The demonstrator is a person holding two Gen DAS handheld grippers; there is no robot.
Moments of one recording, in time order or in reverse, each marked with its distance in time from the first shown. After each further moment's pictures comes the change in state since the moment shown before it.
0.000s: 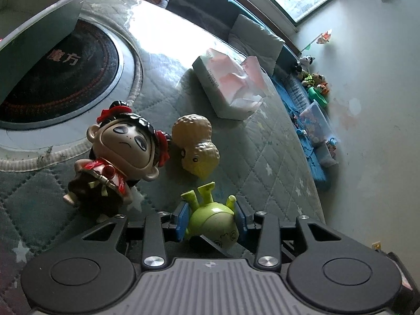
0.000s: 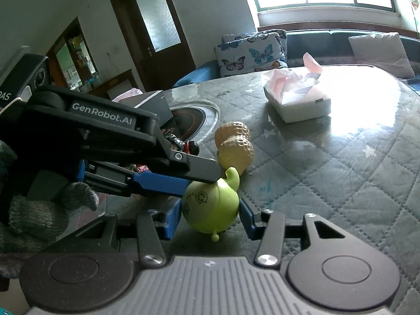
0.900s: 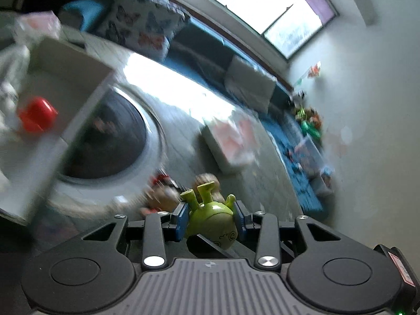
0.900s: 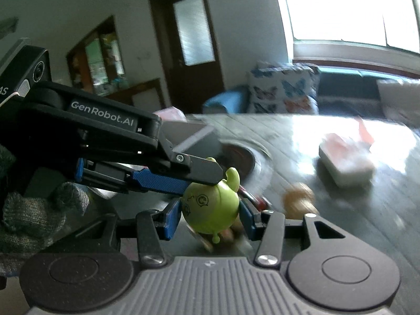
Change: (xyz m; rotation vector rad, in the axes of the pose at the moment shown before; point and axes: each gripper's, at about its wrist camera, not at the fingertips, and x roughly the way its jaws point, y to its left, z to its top) left arm -0.124 0.021 0.018 0.025 -0.224 0.011; right arm -0.008 0.092 0.043 -0.179 -0.097 0.058
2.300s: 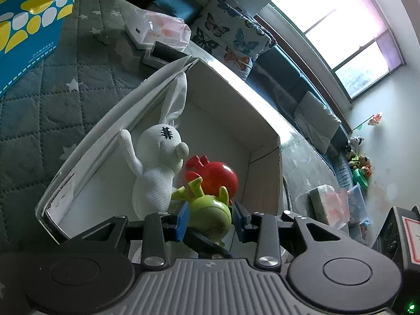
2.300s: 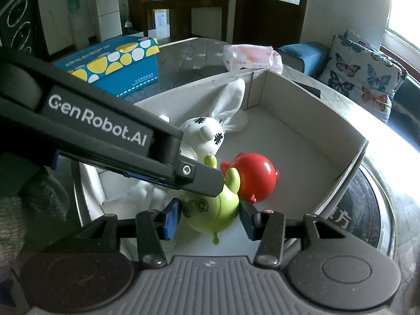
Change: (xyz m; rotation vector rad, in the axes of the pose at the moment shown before) left arm -0.023 0.186 0.065 -0.243 -0.018 0.189; right arm 0.221 0.143 0.051 -0.353 0.389 0.099
